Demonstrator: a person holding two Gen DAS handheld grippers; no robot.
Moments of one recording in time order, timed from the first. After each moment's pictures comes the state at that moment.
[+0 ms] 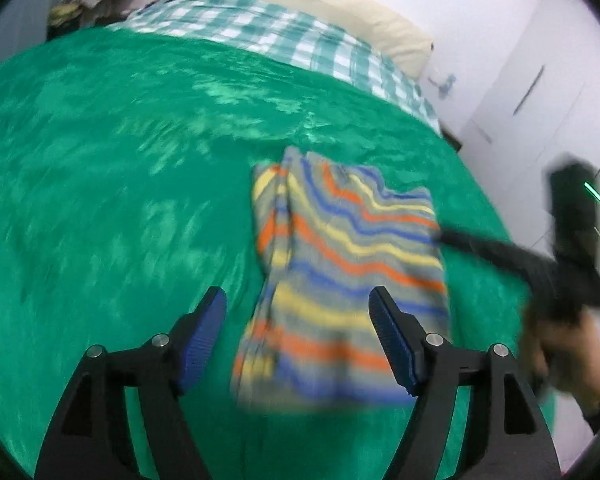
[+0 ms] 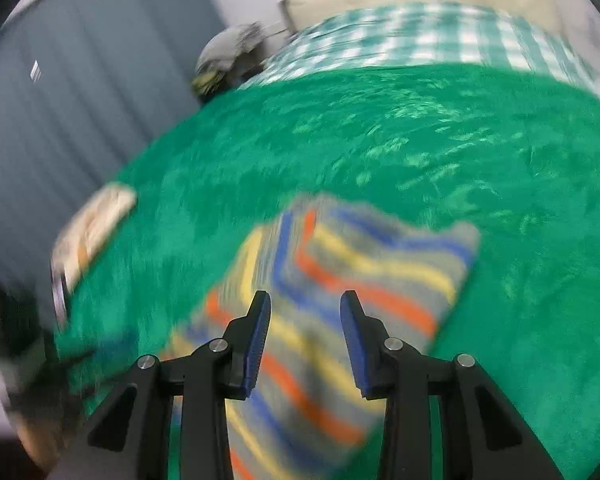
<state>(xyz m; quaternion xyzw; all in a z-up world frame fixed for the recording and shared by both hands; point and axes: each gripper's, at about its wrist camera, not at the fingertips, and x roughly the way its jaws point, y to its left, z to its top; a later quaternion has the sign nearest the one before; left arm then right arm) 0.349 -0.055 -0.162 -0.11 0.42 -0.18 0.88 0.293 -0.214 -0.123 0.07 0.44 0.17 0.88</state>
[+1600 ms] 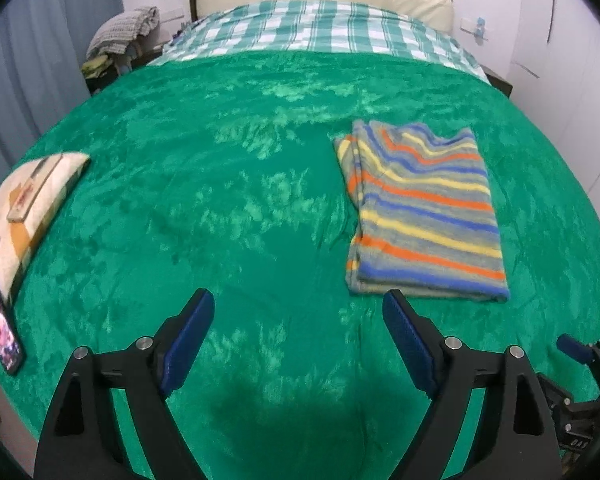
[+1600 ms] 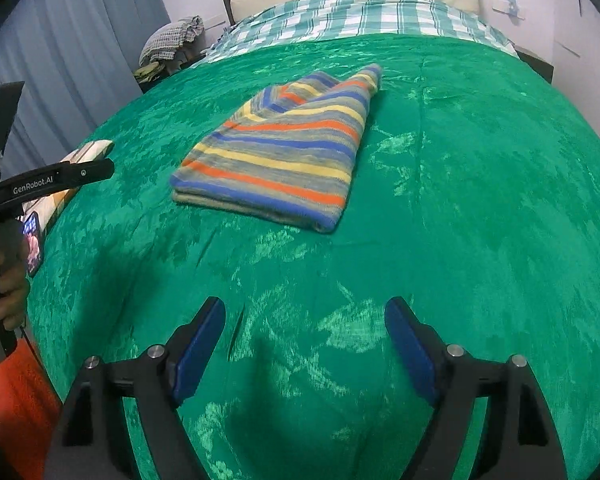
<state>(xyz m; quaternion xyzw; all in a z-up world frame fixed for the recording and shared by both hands) 0.243 -0.003 -0.133 0.03 0.44 -0.07 0.90 0.067 -0.165 -0.158 0.08 0.46 0.02 0.88</state>
